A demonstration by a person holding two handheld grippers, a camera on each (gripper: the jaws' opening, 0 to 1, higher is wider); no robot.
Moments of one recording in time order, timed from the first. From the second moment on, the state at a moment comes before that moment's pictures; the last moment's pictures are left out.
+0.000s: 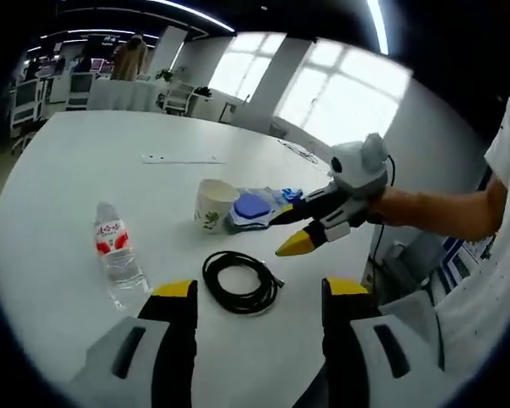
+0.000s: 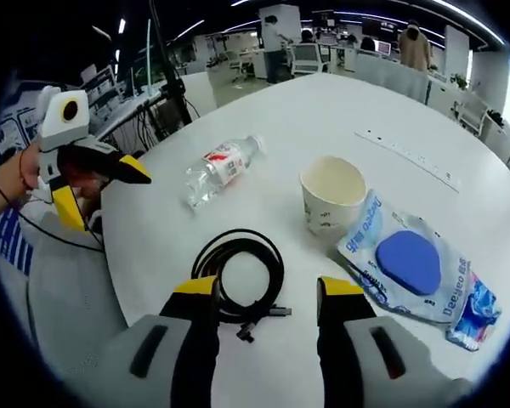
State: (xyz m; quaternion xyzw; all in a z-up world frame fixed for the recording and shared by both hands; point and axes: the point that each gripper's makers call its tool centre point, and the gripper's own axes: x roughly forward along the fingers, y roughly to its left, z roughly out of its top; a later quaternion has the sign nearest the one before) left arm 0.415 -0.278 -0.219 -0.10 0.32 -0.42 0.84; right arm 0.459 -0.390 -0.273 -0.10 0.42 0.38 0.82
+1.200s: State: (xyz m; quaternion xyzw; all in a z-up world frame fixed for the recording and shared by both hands) left arm 0.454 -0.306 -0.307 -0.05 0.42 -0.37 0.83; right arm 0.462 -0.380 -0.328 -0.08 0.46 0.36 0.81
